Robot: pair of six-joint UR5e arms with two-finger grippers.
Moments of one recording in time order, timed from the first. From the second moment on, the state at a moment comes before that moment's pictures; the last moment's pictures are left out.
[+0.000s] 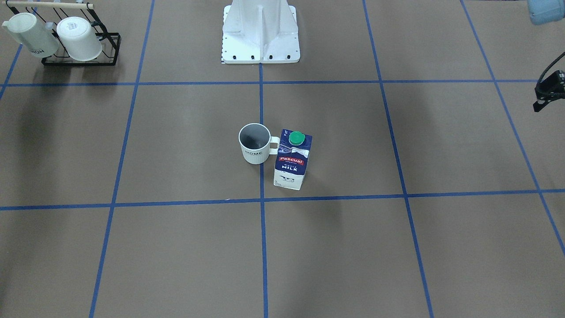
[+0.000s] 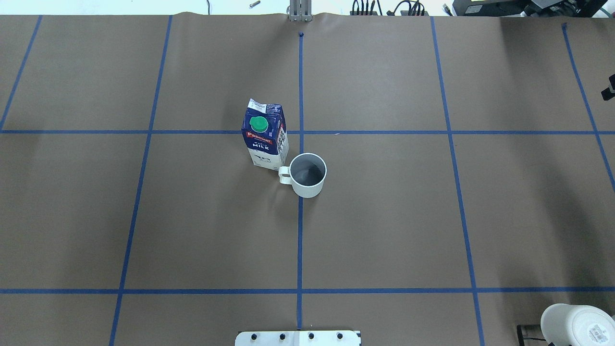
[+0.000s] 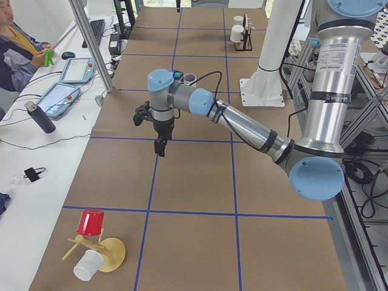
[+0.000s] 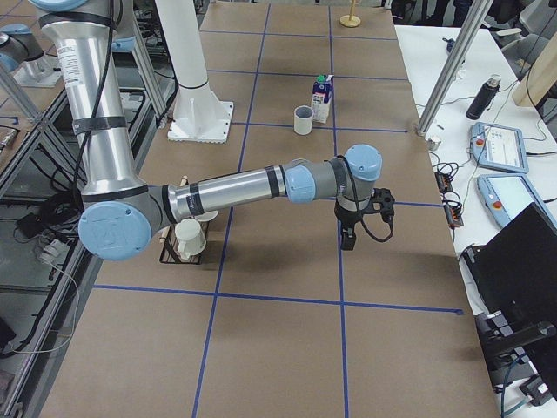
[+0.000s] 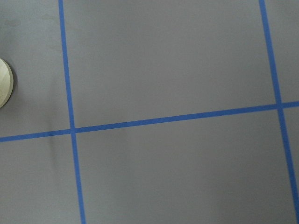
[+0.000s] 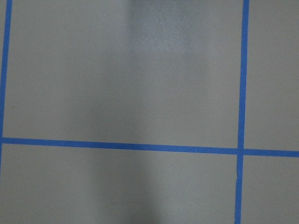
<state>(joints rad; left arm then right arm) -1.40 -1.64 -1.92 -1.37 -2.29 -0.03 1.42 -1.41 1.66 -1.60 2.35 0.22</state>
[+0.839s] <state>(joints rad) -1.49 -1.52 -1.88 -1.56 -2.40 0.00 1.43 -1.41 1.65 -1.59 2.37 0.20</state>
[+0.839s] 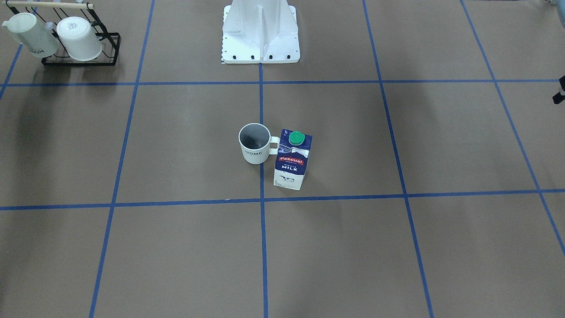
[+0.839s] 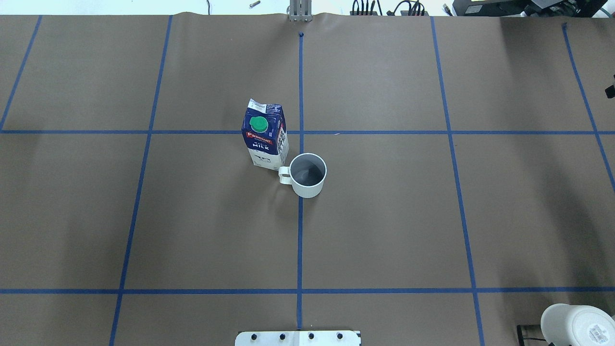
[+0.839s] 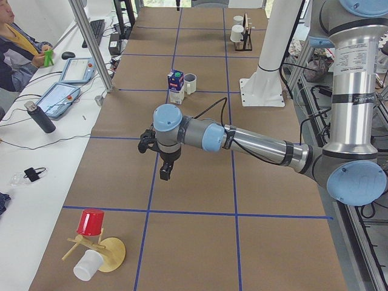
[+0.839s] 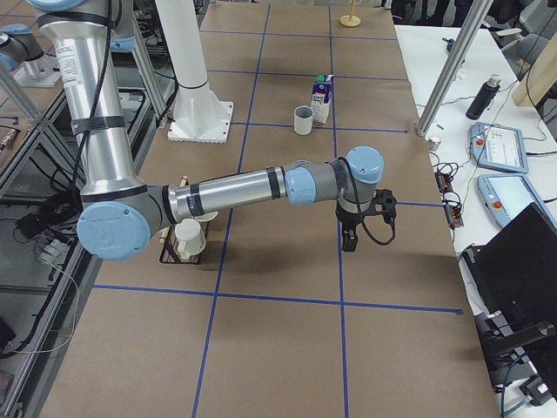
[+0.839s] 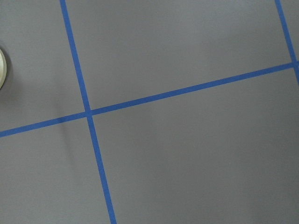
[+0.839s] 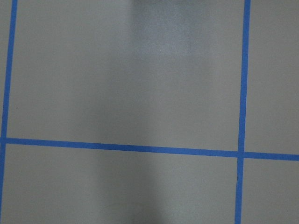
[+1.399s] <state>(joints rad) -1.49 -1.54 -1.84 -1.56 -2.41 0.00 1.43 -1.42 1.66 -1.59 2.40 0.21</state>
